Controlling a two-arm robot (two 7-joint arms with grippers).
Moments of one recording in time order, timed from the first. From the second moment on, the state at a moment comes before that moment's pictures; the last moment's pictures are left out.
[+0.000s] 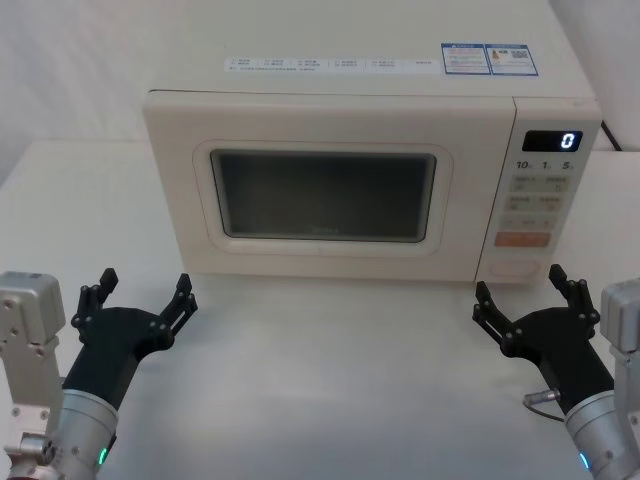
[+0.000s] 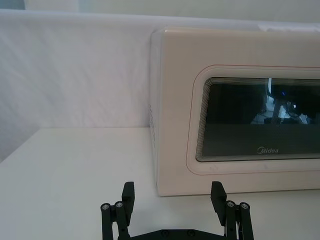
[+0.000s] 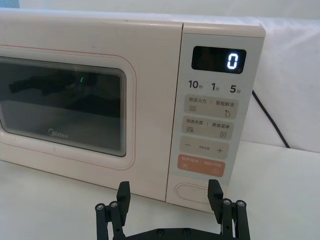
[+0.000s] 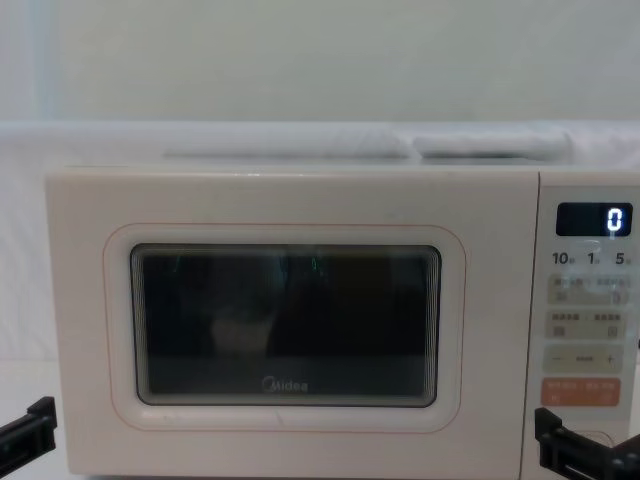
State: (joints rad) left arm 0.27 0.24 0.04 -1.85 -0.25 -0.02 -0.02; right arm -0.17 0.19 -0.26 -1.77 0.07 -0.06 -0.03
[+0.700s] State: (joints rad) left arm 0.27 0.24 0.04 -1.85 -0.25 -0.02 -0.02; right arm -0.17 0.19 -0.26 -1.77 0.07 -0.06 -0.03
